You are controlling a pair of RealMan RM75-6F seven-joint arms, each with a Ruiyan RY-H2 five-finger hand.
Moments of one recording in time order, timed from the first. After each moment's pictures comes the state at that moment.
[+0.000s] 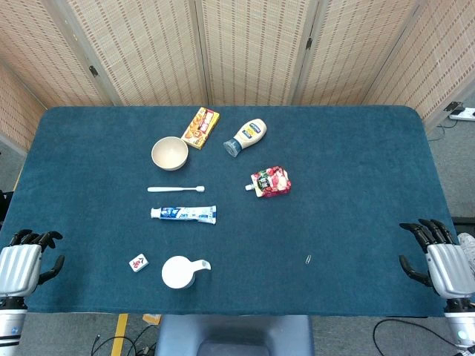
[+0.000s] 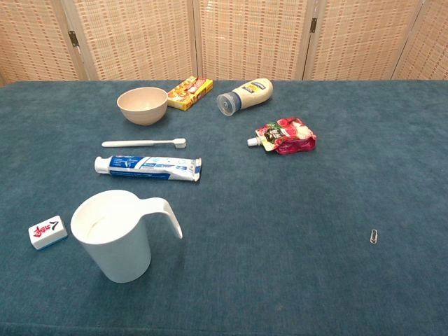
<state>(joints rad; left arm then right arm) -0.13 -1.15 -0.07 -1.67 1.42 1.46 0.26 0.06 -1.11 0.04 -1.59 -1.53 1.48 0.12</state>
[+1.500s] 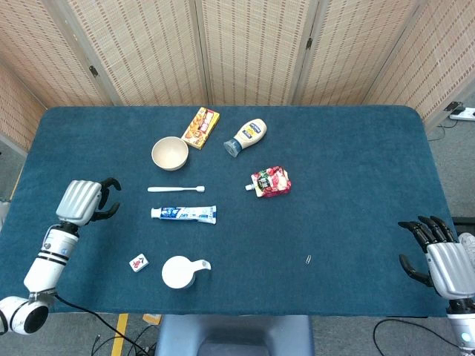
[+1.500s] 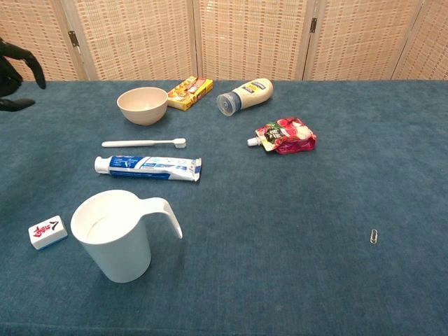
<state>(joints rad) -0.55 -1.26 -0.25 -1.43 1.32 0.99 0.05 0.06 -1.05 0.04 -1.65 -1.57 1.50 0.08</state>
